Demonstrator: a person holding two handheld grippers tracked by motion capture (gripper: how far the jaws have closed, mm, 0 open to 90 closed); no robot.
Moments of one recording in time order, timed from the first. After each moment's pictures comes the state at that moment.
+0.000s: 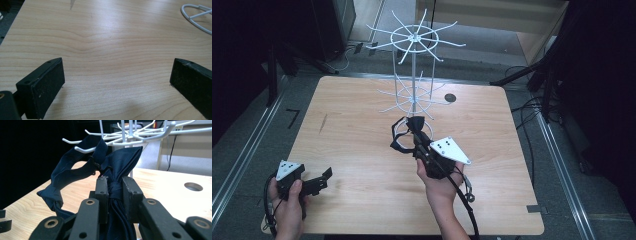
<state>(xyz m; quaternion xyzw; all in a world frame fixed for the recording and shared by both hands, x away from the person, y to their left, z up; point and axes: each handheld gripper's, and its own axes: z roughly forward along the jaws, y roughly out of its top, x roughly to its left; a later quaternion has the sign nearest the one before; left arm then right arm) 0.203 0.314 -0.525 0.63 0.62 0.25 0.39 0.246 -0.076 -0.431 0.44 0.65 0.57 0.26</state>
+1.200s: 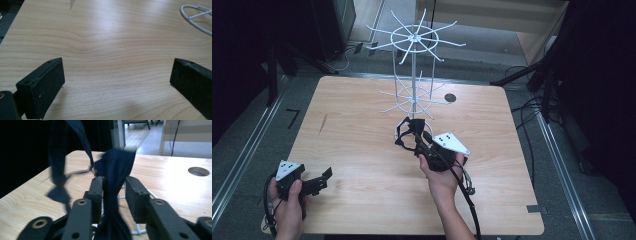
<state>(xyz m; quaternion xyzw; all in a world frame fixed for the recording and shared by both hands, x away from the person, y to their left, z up) 0.203 0.314 -0.525 0.63 0.62 0.25 0.39 0.274 -0.083 -0.456 0.46 0.66 0.55 0.23</state>
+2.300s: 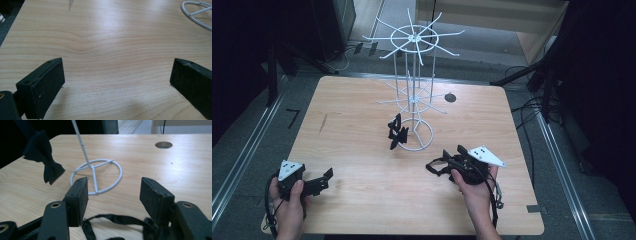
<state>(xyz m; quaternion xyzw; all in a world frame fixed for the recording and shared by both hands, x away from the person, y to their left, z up) 0.203 0.311 -0.525 0.64 0.61 0.26 0.39 0.257 -0.178 -0.490 0.49 0.67 0.52 0.21</state>
